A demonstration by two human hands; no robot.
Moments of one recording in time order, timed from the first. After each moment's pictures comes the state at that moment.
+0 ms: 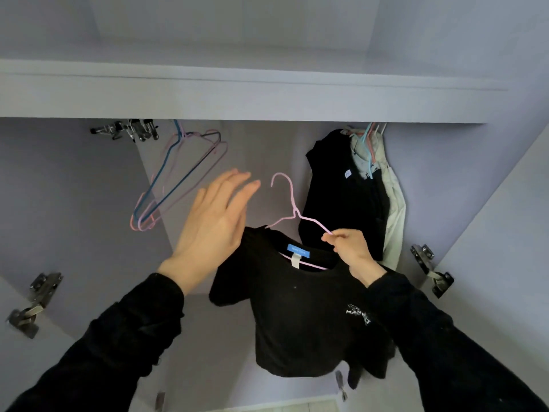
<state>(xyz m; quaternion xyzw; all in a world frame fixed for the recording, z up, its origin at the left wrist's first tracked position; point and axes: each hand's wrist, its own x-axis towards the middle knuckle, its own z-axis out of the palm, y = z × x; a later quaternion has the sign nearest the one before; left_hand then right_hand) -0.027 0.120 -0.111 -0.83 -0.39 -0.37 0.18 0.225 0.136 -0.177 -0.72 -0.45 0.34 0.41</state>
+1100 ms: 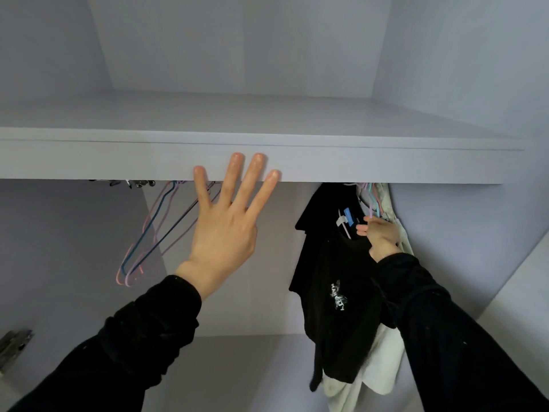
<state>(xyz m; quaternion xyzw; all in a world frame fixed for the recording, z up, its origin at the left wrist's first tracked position) 0.024 0.198 -0.070 -0.73 -0.45 -0.30 0.41 0.312 0.286 -0.130 -0.66 -0.27 0.36 0.60</state>
